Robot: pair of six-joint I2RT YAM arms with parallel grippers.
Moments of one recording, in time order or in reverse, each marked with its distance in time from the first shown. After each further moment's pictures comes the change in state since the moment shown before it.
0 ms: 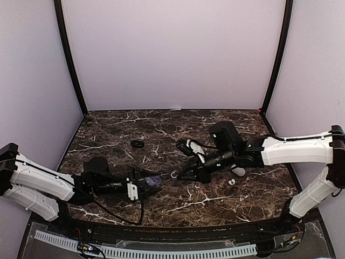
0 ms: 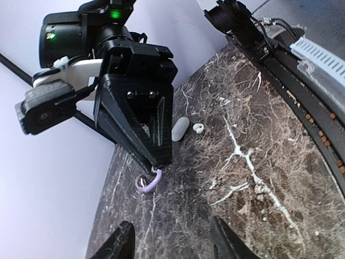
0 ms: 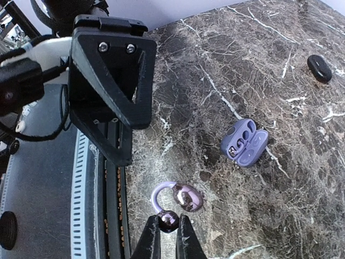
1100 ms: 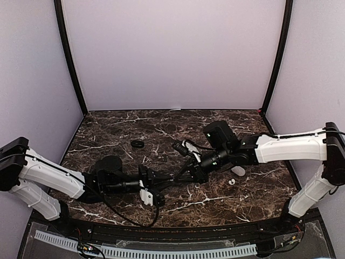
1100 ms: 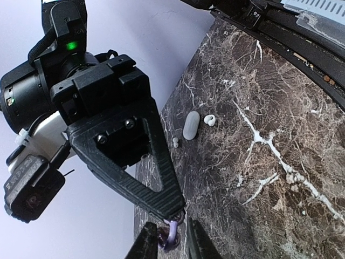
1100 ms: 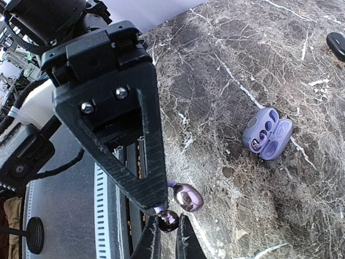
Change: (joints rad) left arm -0.068 0.151 0.140 -0.022 -0.092 0.312; right arm -0.001 0.065 0.058 -0.042 -0.090 0.108
